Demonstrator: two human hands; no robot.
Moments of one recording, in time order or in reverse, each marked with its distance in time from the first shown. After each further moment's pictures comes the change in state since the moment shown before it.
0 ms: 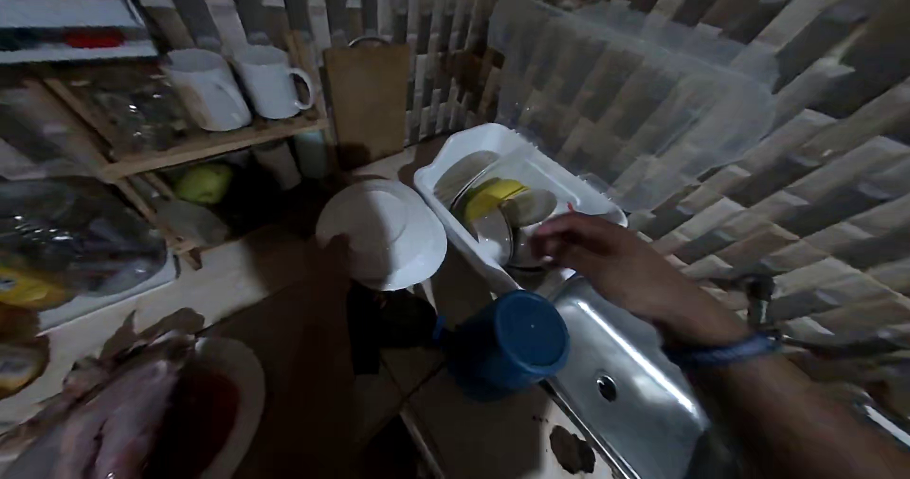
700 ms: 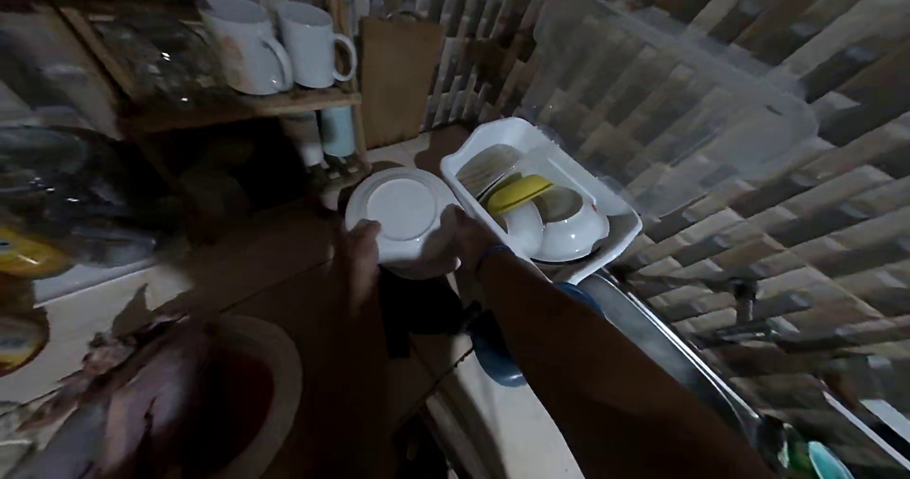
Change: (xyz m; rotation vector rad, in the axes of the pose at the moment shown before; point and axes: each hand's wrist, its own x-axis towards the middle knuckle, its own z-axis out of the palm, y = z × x) left_hand 0.126 -0.117 -0.008 -0.240 -0.084 0.216; right_hand 0.150 0.025 0.209 -0.151 0.029 0.414
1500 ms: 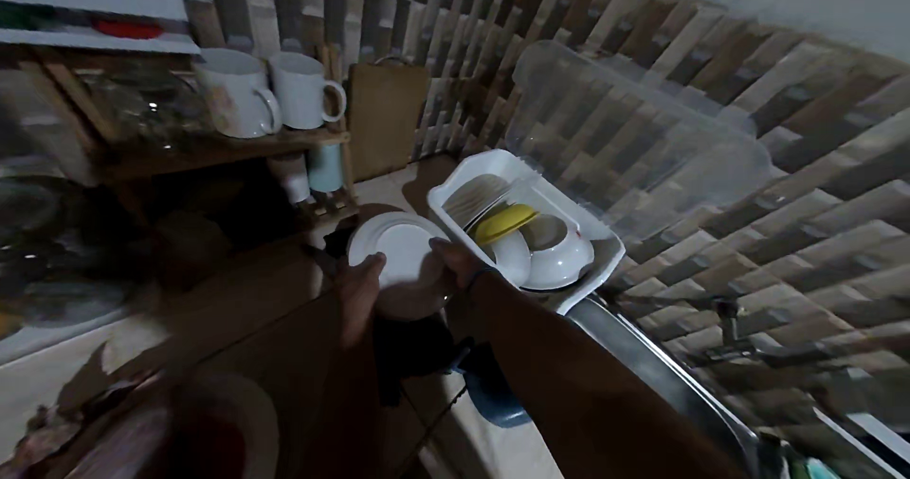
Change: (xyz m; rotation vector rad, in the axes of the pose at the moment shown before) left_hand -0.015 0.032 0.010 0.180 -0.081 -0.067; right_hand 0.042 0.006 -0.003 0.383 -0.104 0.112
